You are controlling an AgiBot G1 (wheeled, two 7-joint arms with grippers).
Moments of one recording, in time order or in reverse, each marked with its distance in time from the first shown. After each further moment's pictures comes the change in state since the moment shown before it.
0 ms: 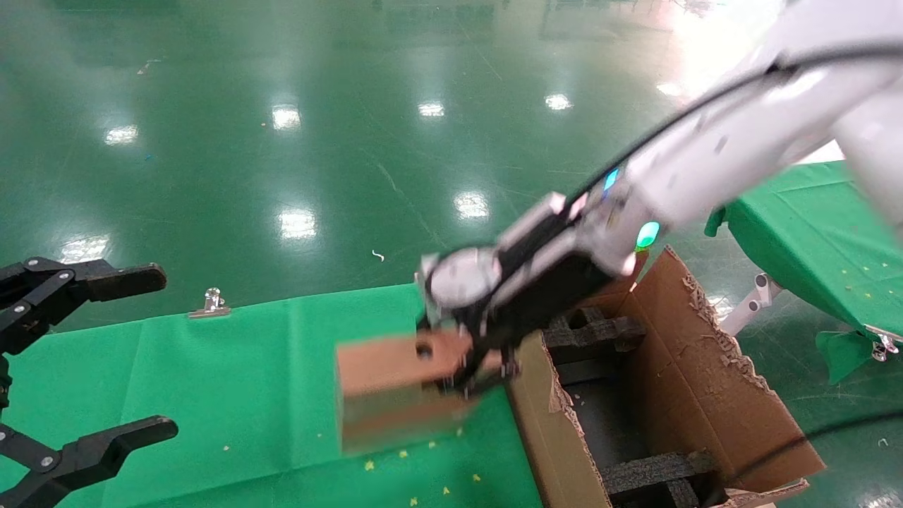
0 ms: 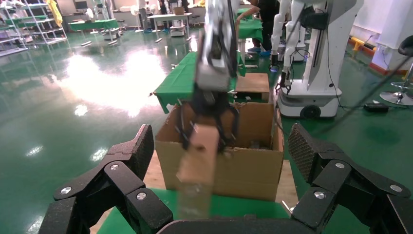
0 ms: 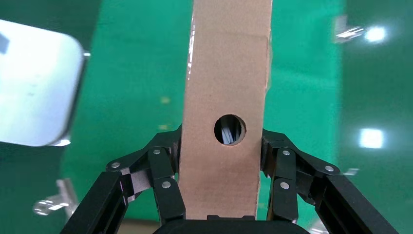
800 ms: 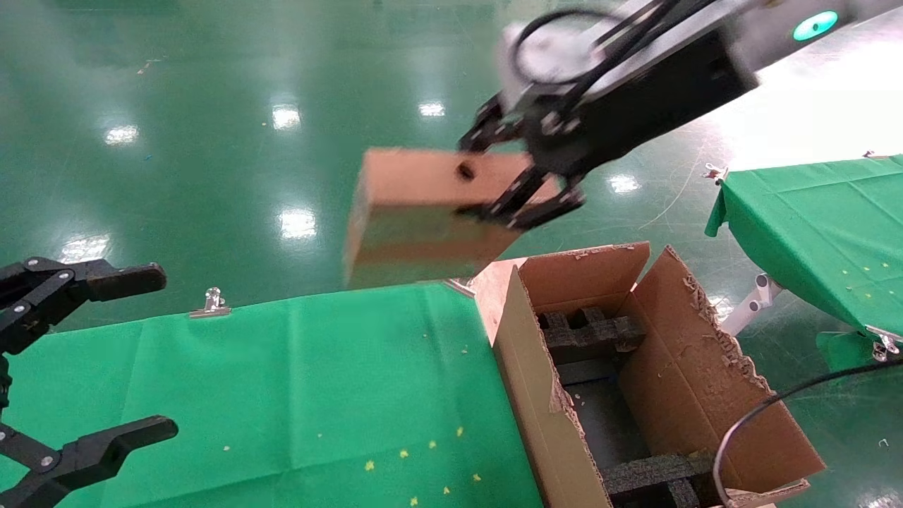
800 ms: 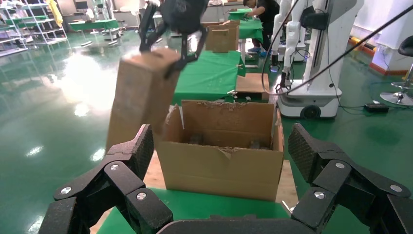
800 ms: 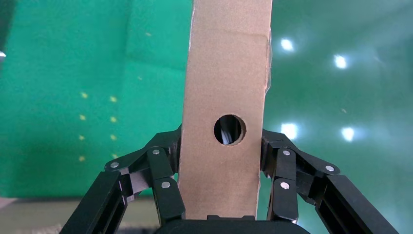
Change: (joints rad) left arm 0.000 0.000 0.000 0.000 0.000 0.000 0.000; right arm 0.398 0.063 -0.263 -0.265 0.214 -0.002 -0.185
